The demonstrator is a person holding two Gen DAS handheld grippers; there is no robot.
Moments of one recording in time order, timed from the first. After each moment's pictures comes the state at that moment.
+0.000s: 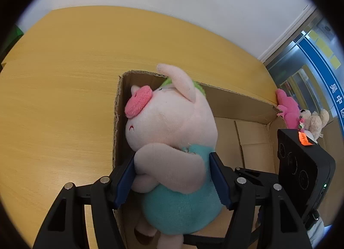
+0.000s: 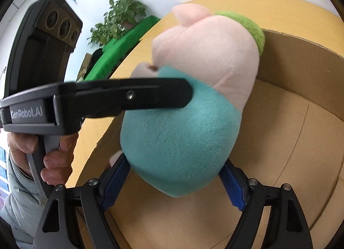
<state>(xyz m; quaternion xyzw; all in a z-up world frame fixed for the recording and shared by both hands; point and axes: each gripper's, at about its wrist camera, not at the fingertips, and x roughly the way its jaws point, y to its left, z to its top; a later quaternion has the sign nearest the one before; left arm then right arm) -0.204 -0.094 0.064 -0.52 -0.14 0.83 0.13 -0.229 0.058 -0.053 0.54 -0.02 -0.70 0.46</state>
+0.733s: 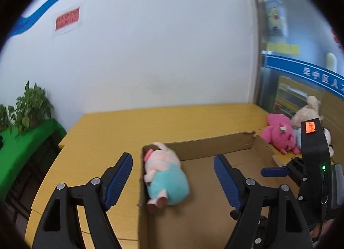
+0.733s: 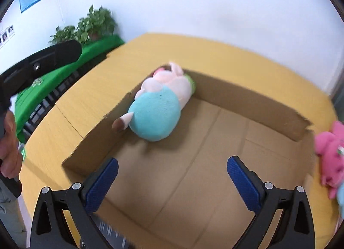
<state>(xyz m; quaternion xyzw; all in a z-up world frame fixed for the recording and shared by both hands) 0.006 -0.039 0.202 -0.23 0.02 0.97 0.08 -0.046 0.110 0.118 0.40 0.11 -0.87 0.26</state>
